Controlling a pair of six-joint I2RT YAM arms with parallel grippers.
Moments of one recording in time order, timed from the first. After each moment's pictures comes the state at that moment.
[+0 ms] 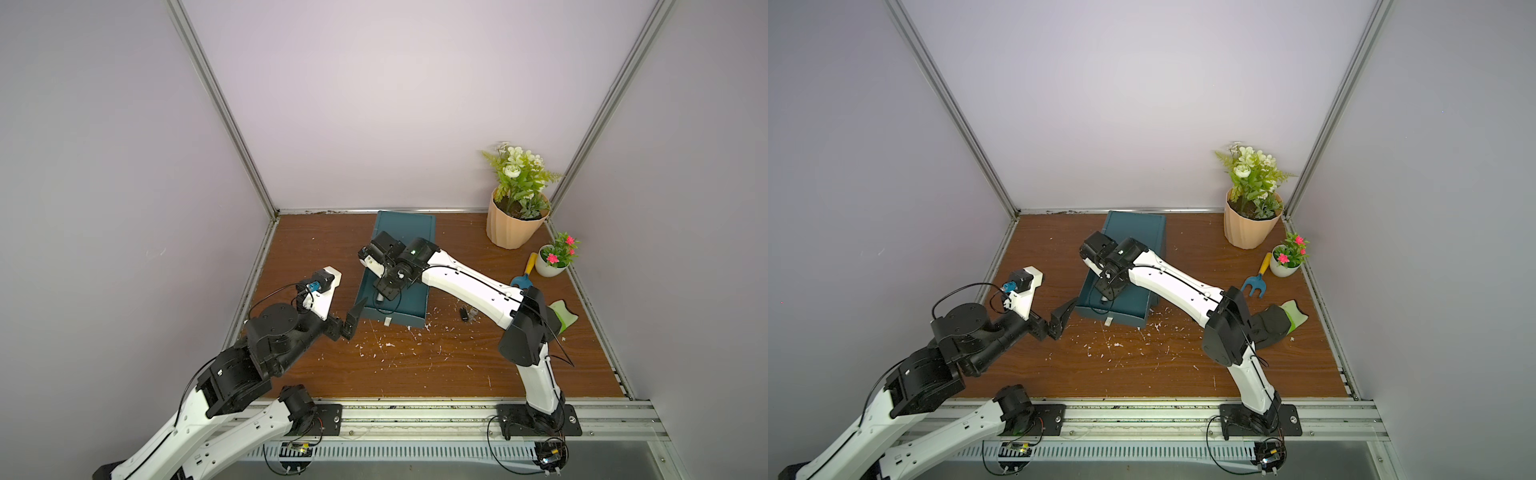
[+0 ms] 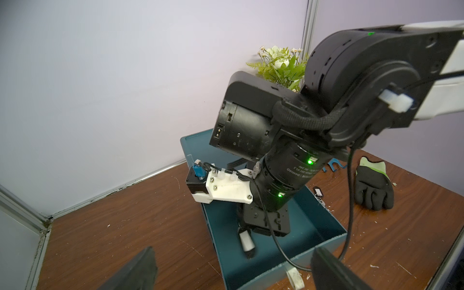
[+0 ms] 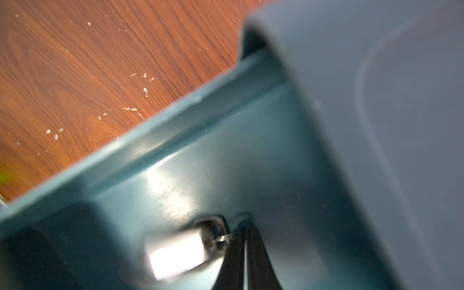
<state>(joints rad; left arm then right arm) -0.84 0.56 0.95 -0.61 -0.29 -0.01 0.98 2.08 2.10 -1.12 0.20 0.01</state>
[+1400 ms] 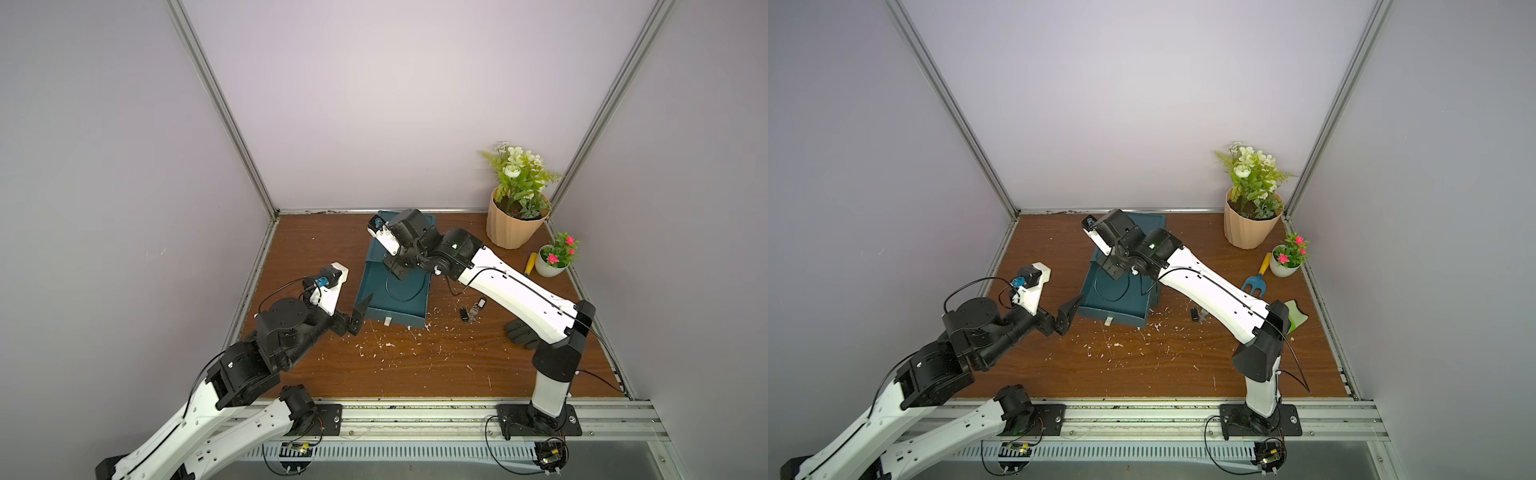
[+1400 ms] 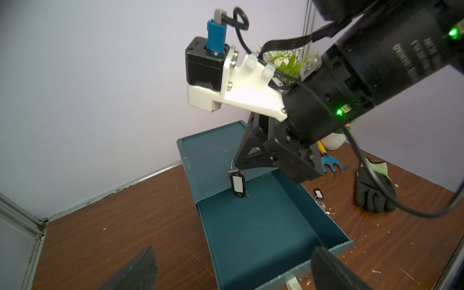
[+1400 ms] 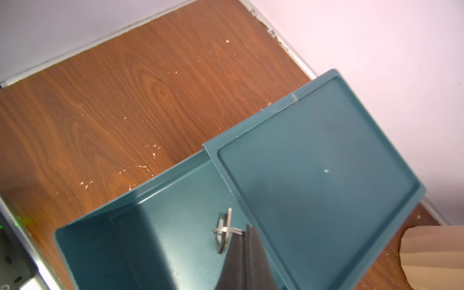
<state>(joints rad) -0.84 0.62 0.94 -0.55 -0.29 -0.01 0.97 1.83 2.04 -0.94 0.29 -0.08</state>
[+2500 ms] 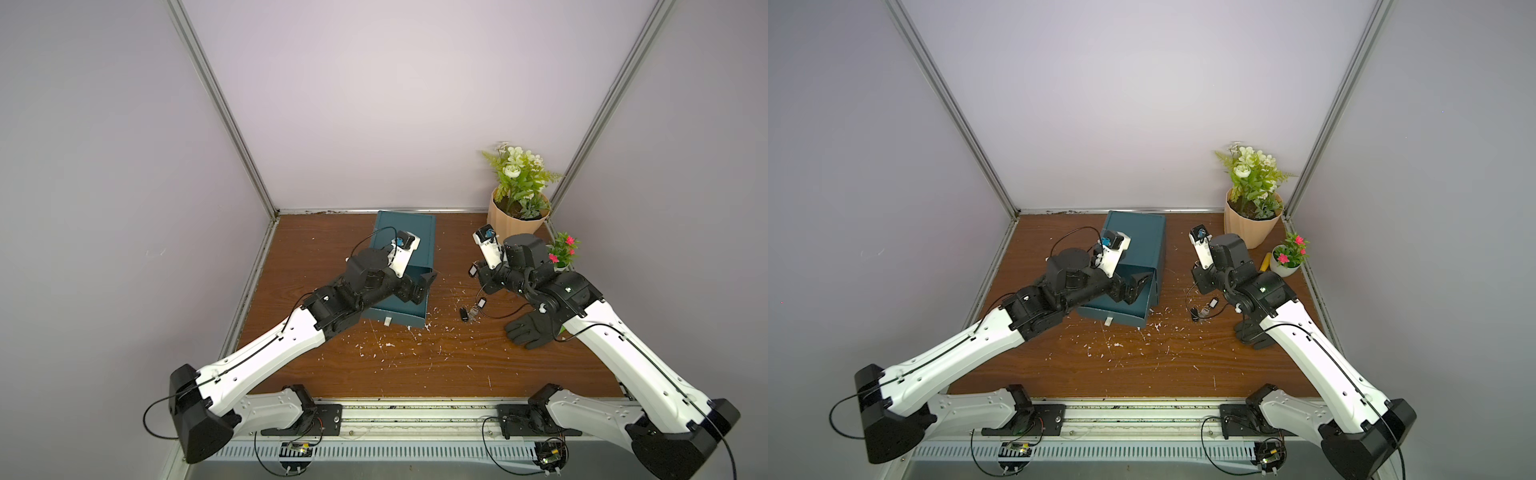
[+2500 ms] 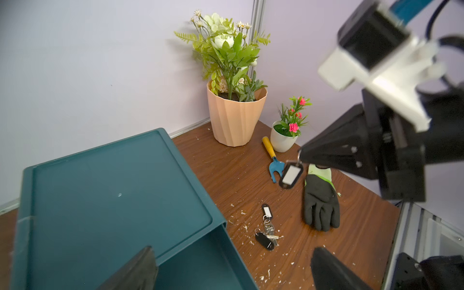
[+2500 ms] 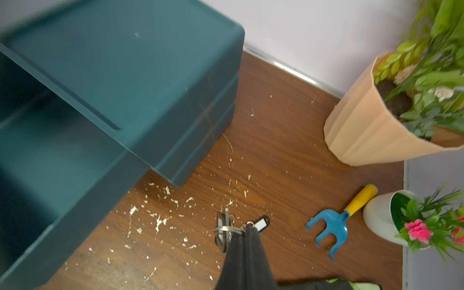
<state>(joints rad) -0.84 1.22 1.13 -0.20 0.00 -0.14 0.54 1.12 1.19 -0.76 0.21 -0.03</state>
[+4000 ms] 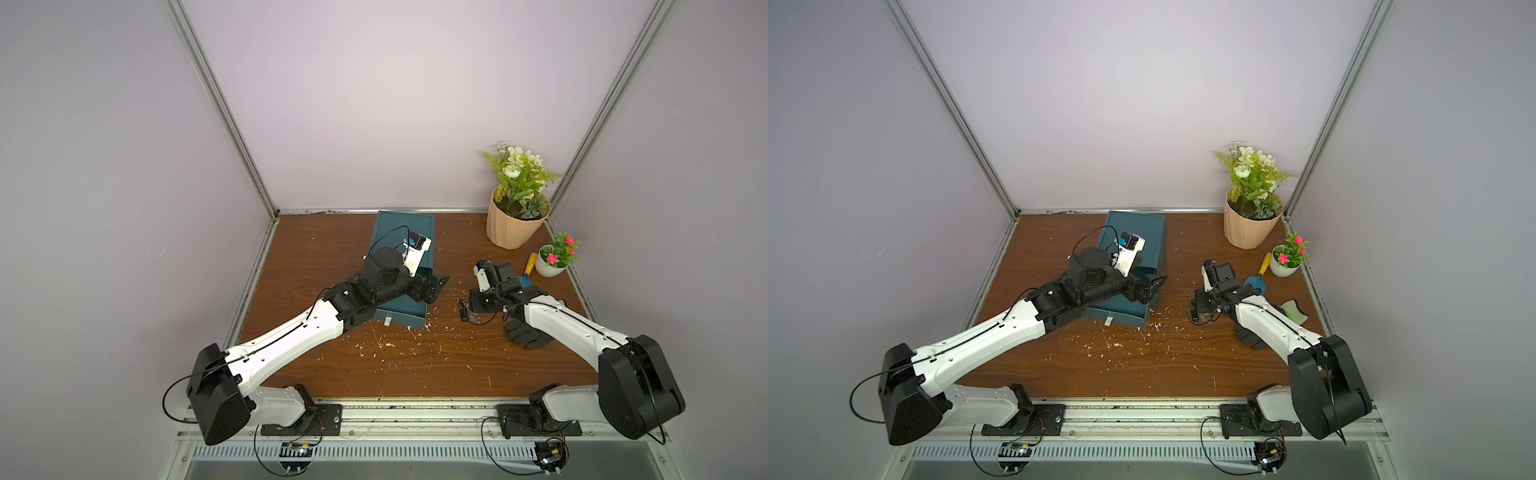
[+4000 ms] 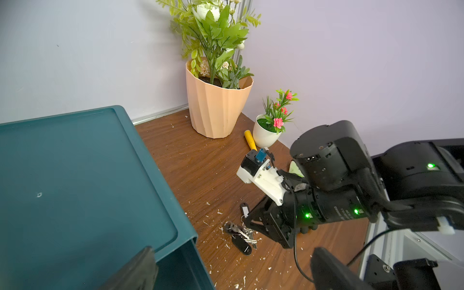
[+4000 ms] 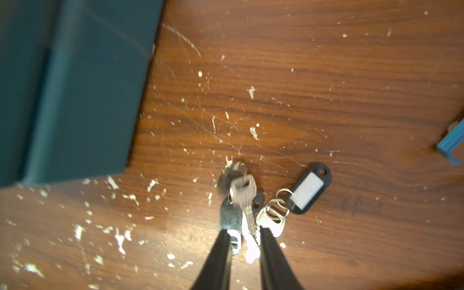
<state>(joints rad) -0.85 1.31 1.09 -0.11 0.08 -0.20 0.40 1.37 0.80 -0.41 0.02 0.31</state>
